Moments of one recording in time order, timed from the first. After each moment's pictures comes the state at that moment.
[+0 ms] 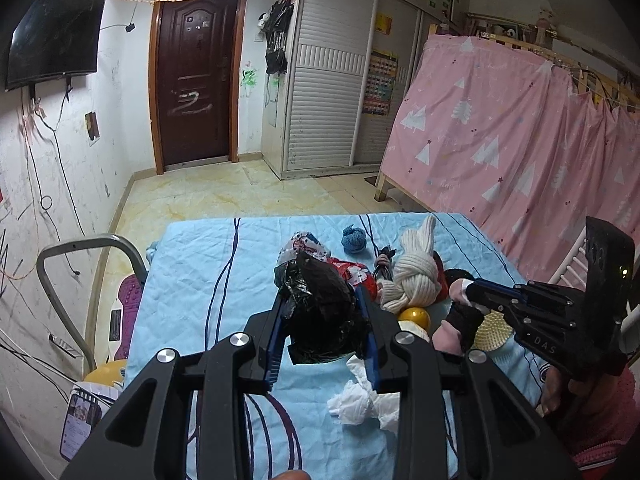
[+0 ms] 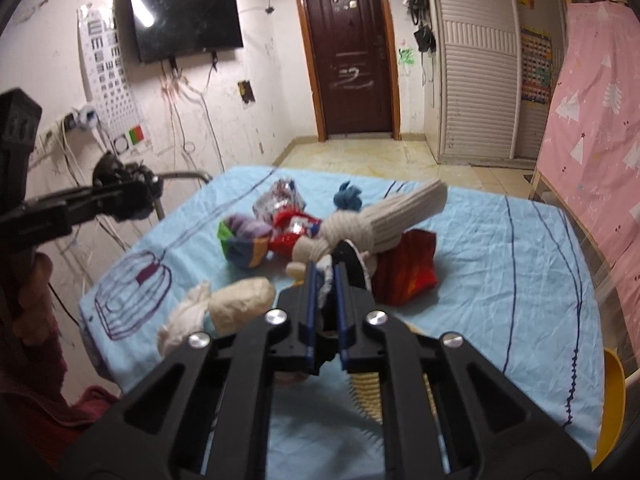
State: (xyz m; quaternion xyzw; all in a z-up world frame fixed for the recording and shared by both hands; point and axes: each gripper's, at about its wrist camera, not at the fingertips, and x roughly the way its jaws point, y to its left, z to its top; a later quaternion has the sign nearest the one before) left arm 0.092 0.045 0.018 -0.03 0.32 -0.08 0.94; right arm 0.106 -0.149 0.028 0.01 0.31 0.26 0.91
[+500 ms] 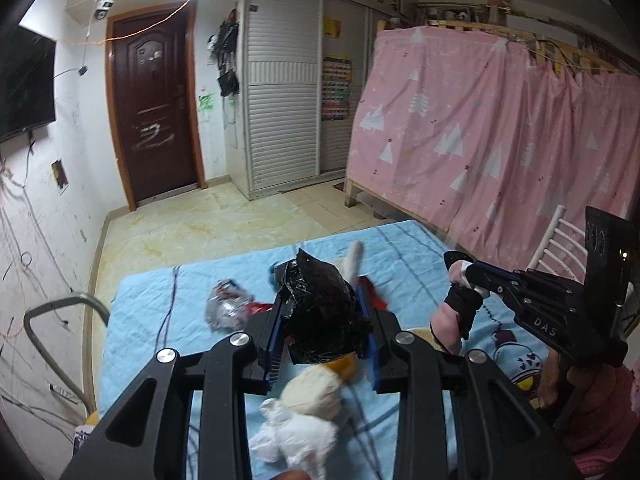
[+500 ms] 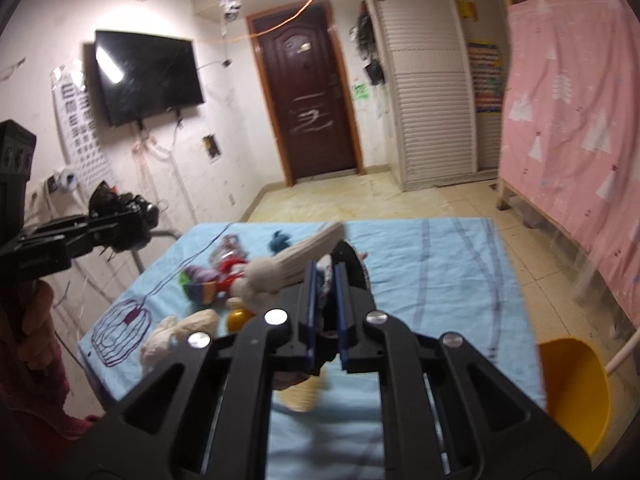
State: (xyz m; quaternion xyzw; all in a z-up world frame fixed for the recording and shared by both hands) left arm 0.098 -0.047 0.054 0.03 0.29 -0.14 0.95; right arm 0.089 -0.245 0.050 0.08 0.25 0.19 0.94
